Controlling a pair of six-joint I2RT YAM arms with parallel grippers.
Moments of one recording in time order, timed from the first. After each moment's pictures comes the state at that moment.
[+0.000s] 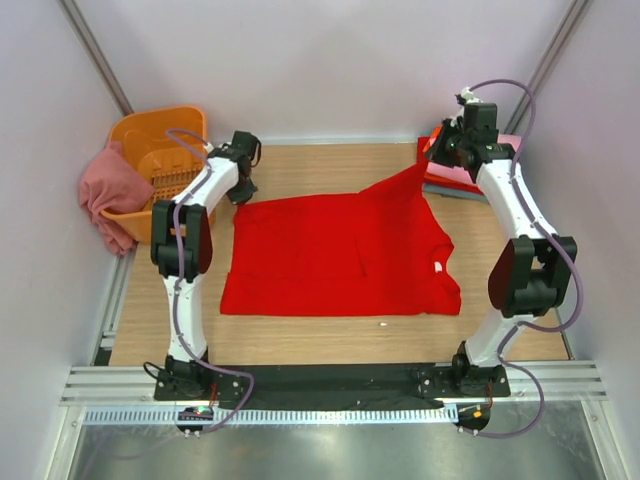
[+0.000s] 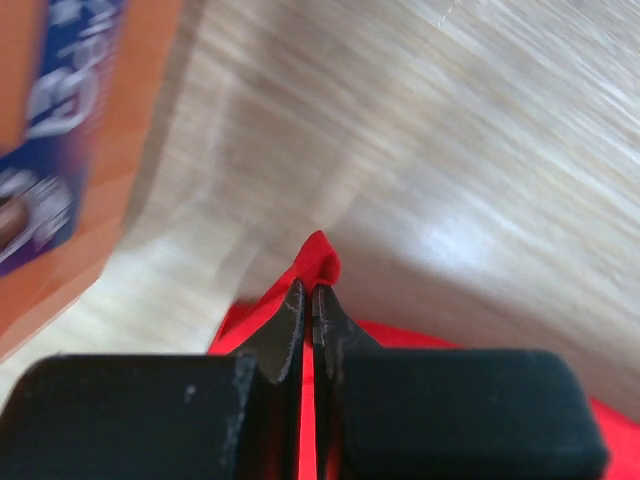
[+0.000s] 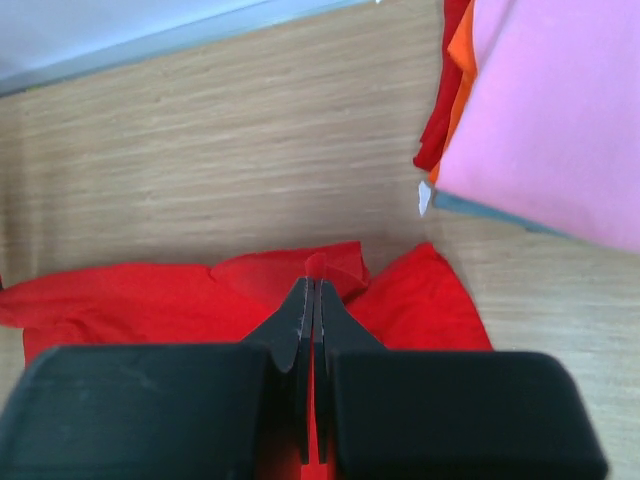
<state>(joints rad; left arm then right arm) -0.21 2.20 1.86 -0.83 -0.37 -0.67 0.02 1.76 1.63 -0.46 -0.18 0.31</state>
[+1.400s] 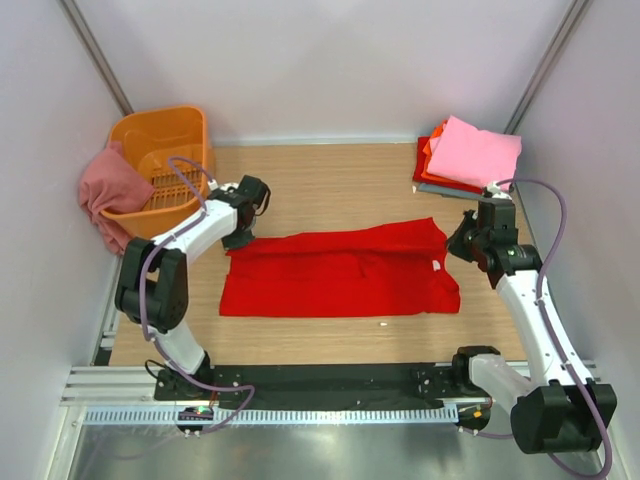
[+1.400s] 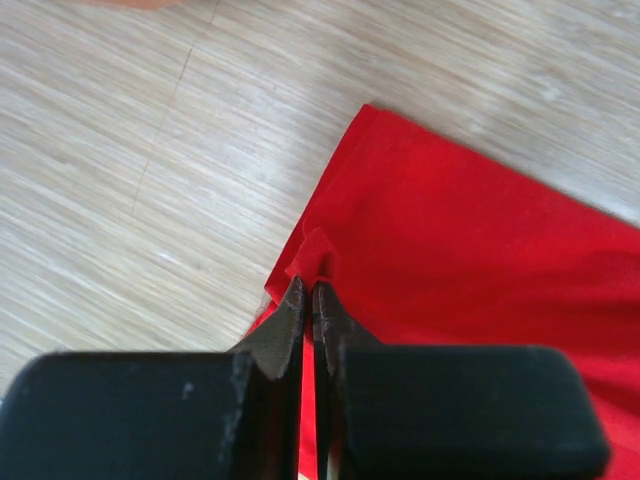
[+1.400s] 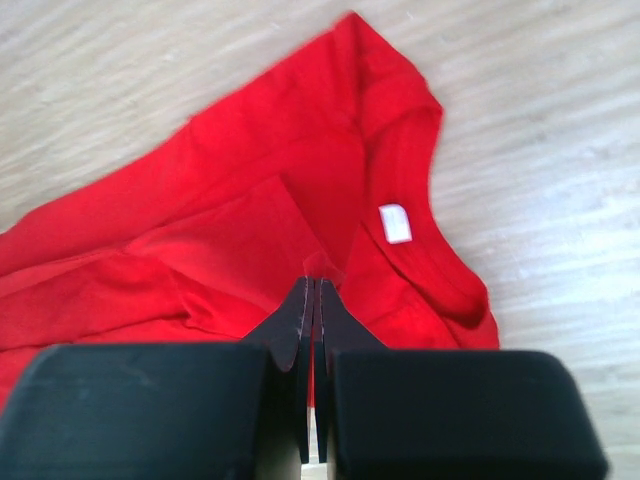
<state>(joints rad) -0.36 1.73 1.25 -0.83 -0.51 -0.66 0.02 0.98 0.87 -0.62 -0.02 0.44</state>
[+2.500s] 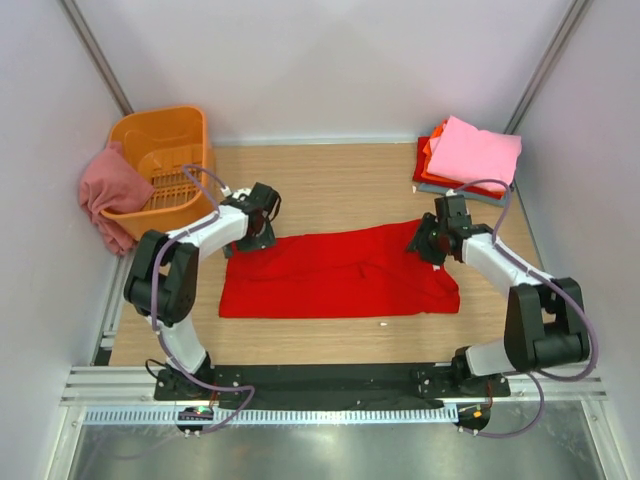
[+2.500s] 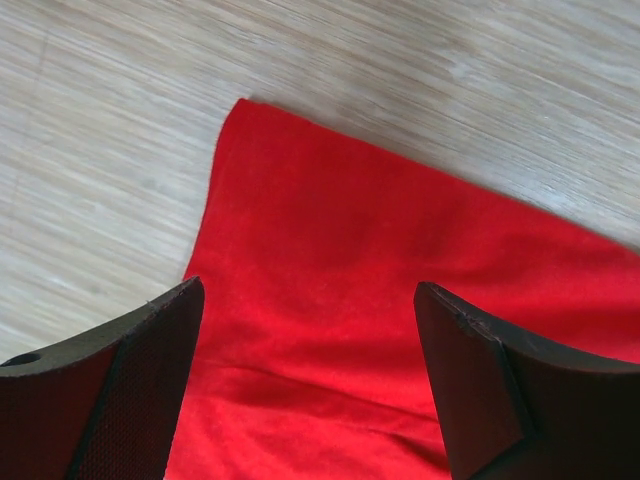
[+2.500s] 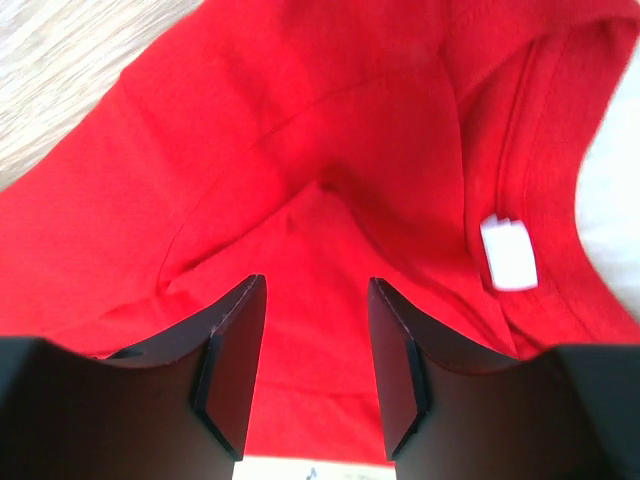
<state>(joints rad) -0.41 1.77 1.19 -0.68 -0.46 -0.69 0.14 1.39 0.81 -0.40 -0.07 0.63</state>
